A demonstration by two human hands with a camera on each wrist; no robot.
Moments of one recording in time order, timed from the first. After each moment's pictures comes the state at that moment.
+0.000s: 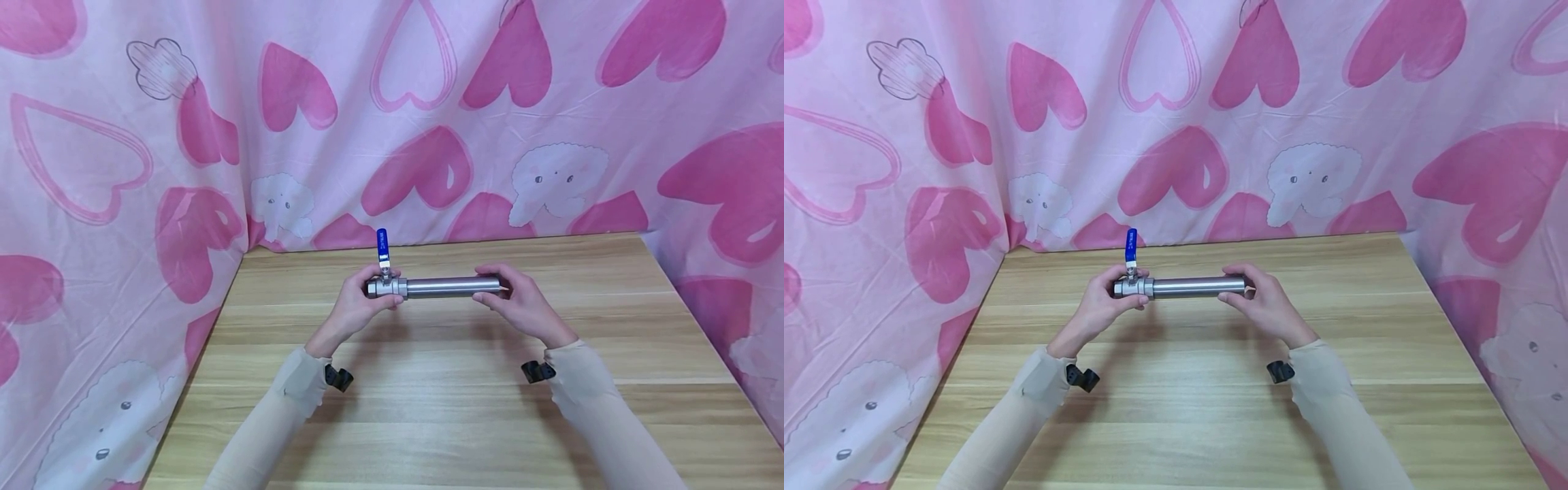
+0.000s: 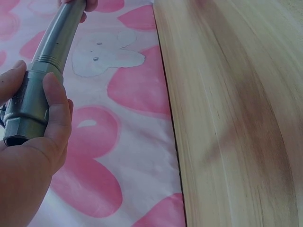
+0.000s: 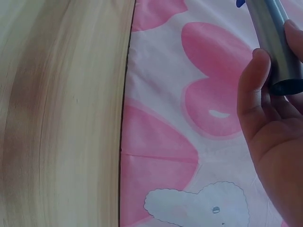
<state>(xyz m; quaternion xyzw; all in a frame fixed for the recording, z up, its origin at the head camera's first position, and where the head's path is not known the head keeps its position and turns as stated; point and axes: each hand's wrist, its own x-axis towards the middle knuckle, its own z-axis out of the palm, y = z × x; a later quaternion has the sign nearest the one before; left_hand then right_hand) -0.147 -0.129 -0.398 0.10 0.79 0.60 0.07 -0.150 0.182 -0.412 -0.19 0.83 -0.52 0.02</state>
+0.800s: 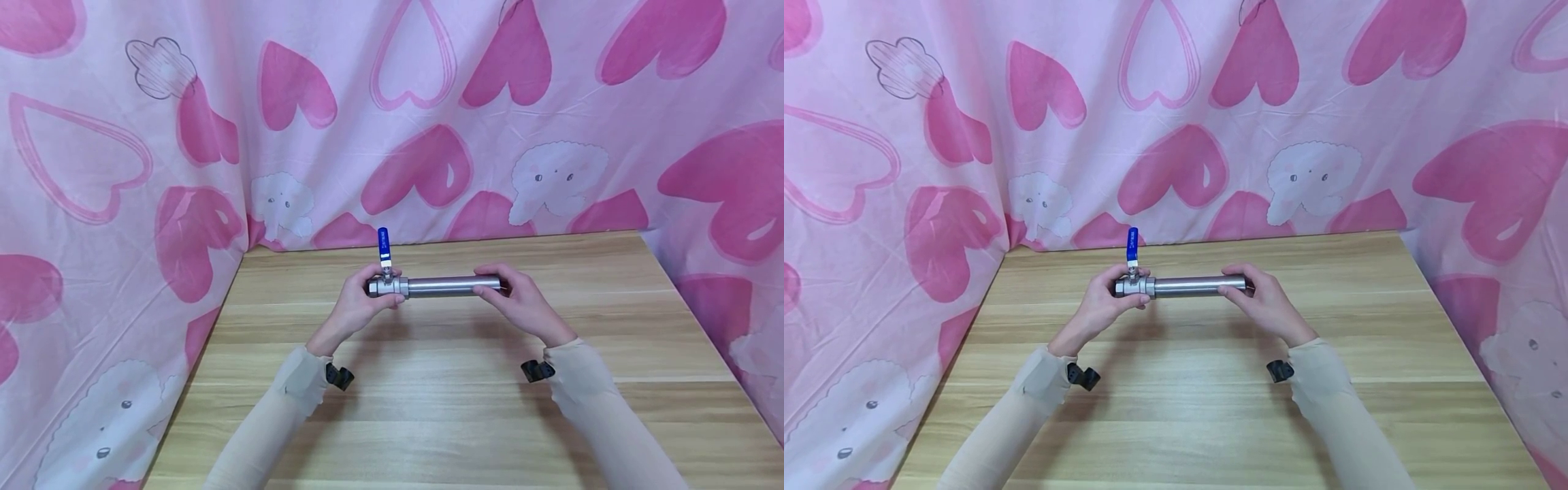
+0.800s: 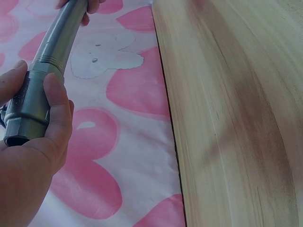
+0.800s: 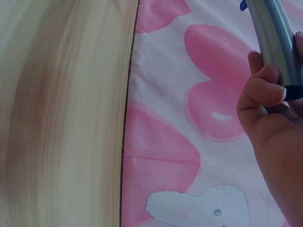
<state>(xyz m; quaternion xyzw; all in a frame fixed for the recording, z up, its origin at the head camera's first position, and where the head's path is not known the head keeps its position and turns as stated) -0.148 -0.128 -0.399 0.10 0.80 0.58 0.07 -0.152 0.181 -0.411 -0.18 0.84 -0.52 0.02</state>
